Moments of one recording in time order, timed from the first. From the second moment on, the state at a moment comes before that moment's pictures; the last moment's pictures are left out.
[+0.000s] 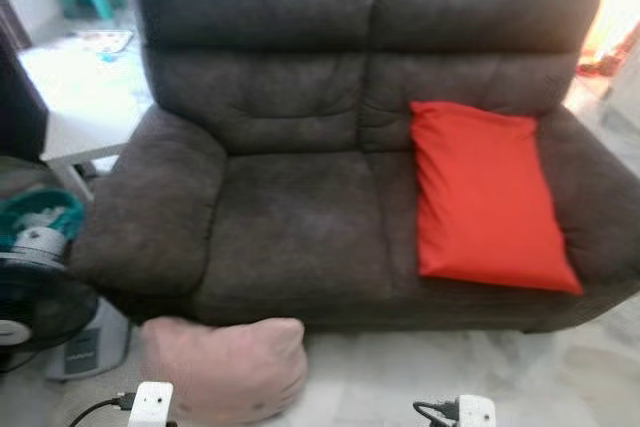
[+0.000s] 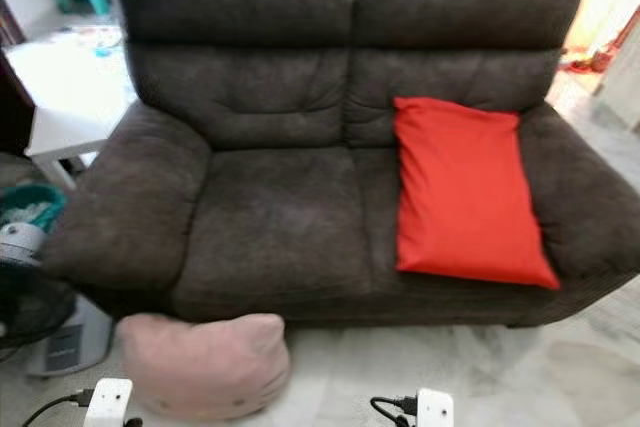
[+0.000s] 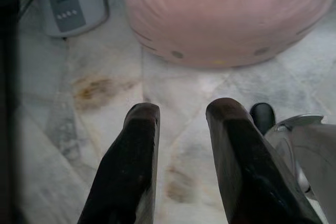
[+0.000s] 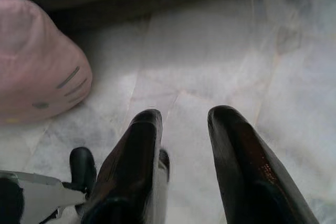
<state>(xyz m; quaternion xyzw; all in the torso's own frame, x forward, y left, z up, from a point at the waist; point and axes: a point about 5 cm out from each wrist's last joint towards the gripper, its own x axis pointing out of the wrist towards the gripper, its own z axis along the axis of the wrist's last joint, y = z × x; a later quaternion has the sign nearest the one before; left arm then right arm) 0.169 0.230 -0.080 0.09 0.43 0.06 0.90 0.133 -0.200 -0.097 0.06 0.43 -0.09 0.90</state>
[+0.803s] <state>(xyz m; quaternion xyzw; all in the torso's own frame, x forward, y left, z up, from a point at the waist) 0.170 0.233 -0.079 0.09 0.43 0.06 0.90 0.126 -0.194 -0.100 0.07 0.44 -0.08 0.89</state>
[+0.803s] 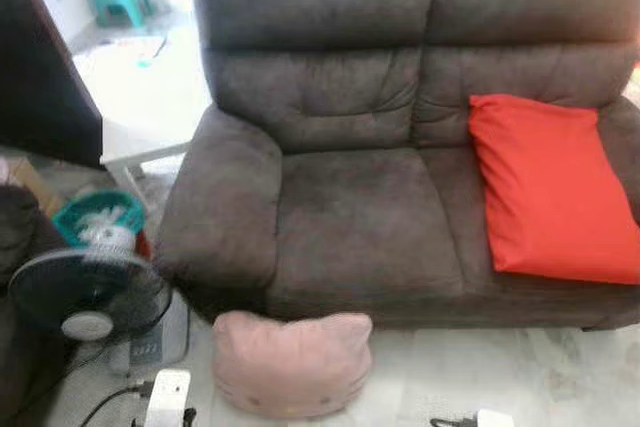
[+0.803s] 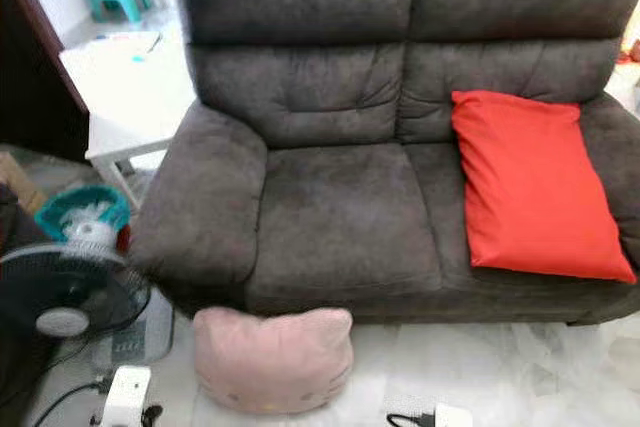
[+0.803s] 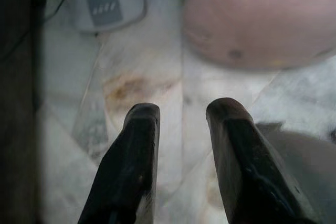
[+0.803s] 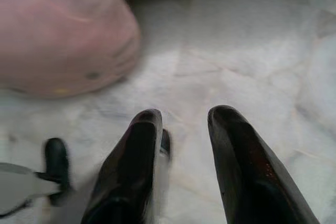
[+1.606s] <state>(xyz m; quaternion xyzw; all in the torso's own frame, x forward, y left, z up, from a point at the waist) 0.174 0.231 -0.077 0.09 0.42 0.06 0.90 0.125 -0.194 -0.101 0.07 0.45 -0.08 0.89</state>
